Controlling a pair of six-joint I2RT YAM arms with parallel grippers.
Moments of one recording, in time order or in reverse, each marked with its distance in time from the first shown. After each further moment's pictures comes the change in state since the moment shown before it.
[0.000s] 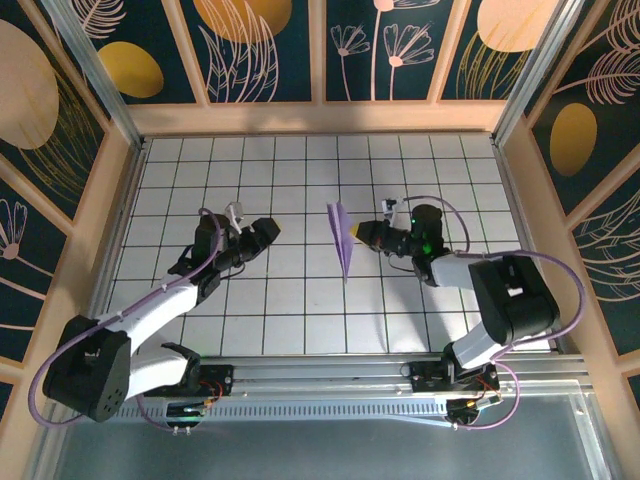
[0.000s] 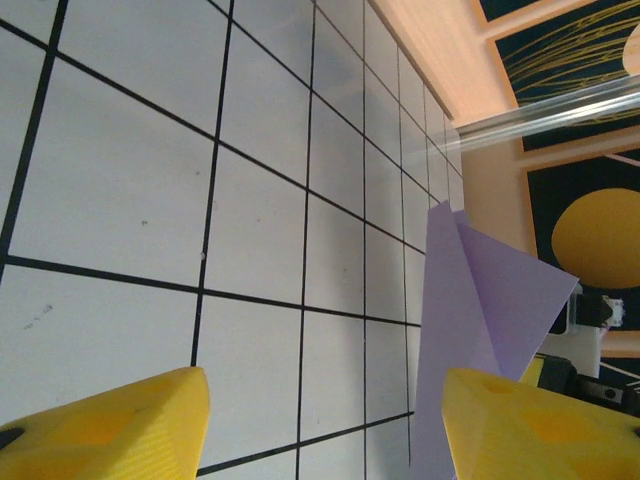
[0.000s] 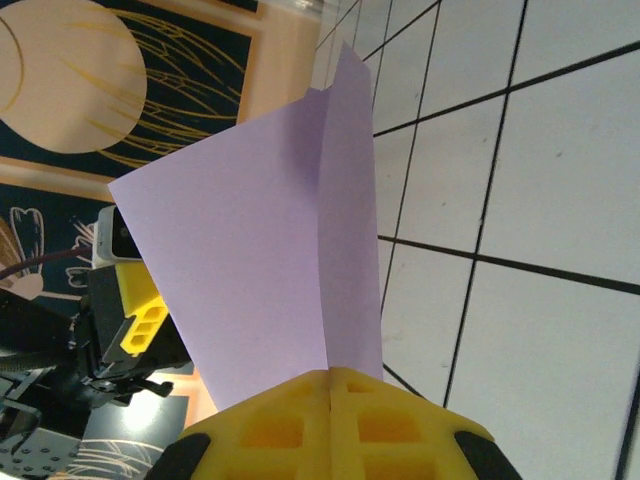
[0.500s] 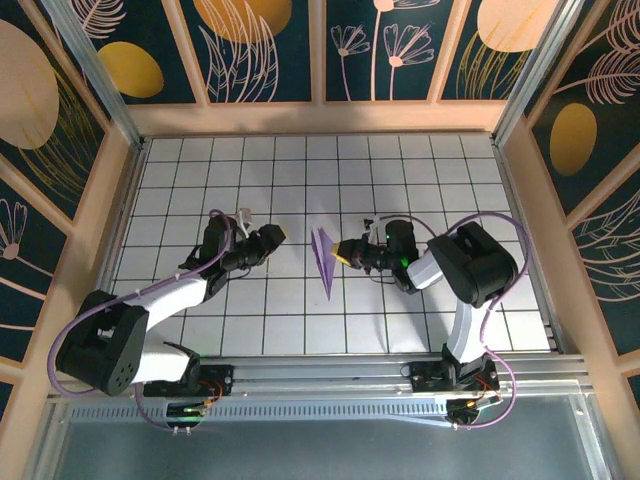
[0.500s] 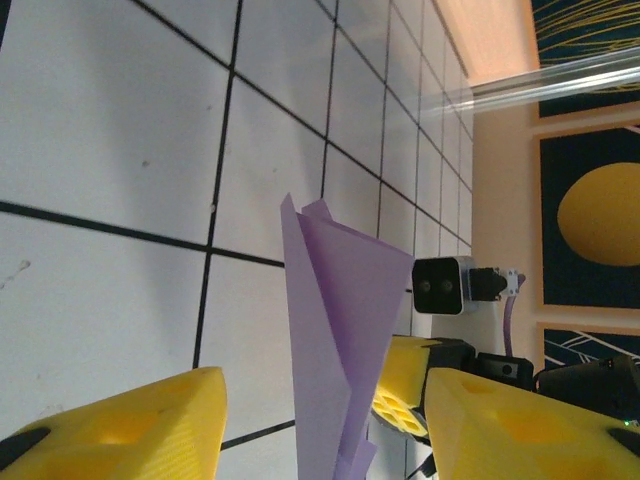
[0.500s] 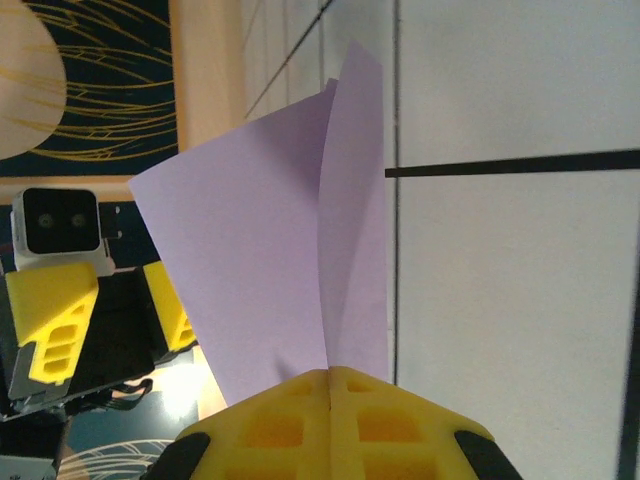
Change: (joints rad) left arm 0.000 0.140 -0.027 0.110 0.089 -0.052; right arm 0.129 0.301 -0.002 0.209 0.065 0.161
